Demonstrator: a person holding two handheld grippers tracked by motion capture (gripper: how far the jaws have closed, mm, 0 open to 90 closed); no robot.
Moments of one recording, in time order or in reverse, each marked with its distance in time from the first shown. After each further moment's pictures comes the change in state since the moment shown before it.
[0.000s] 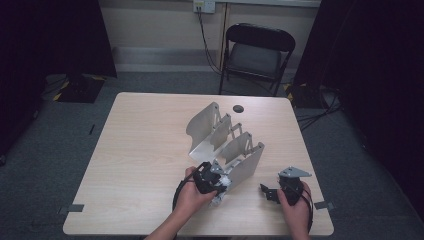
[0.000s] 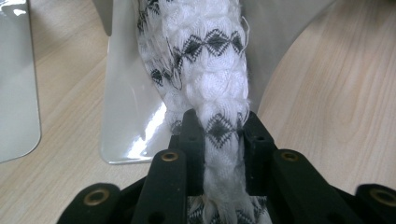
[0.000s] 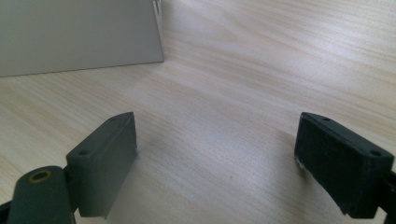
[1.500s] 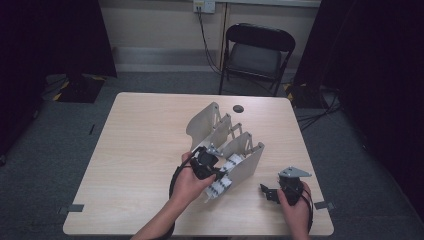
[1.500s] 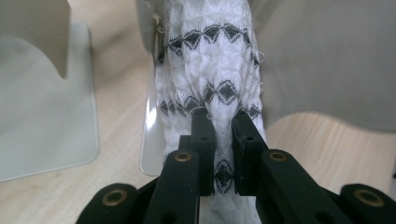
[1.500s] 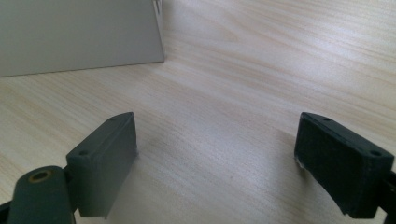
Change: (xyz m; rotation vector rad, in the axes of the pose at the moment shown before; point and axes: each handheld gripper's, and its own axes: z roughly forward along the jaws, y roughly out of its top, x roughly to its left) left arm 0.015 0.040 -0.047 -0.033 -0.004 -0.106; right arm 0.000 0.000 0.000 0.000 0.001 -0.001
